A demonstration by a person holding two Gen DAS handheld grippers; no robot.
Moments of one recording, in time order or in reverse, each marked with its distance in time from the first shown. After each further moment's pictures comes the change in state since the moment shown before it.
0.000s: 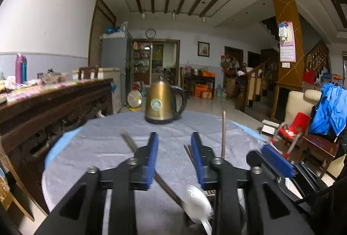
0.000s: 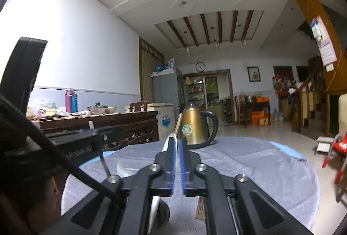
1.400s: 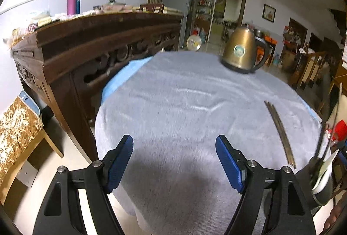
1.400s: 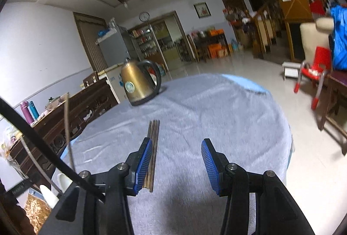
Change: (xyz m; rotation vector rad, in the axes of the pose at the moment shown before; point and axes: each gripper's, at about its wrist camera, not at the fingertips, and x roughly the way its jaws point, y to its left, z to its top) left arm 0.032 0.132 -0.065 -0.237 0.419 0.332; right arm 0.018 -0.120 -0.008 0.325 0.388 -0.272
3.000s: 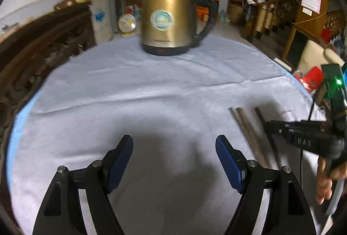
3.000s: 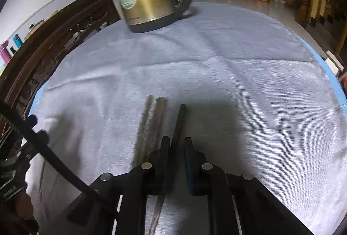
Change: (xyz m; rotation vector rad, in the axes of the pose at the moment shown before) left arm 0.201 -0.177 0.103 0.346 0.201 -0.309; right arm 0.294 0.058 0.045 -0.254 0.591 0.032
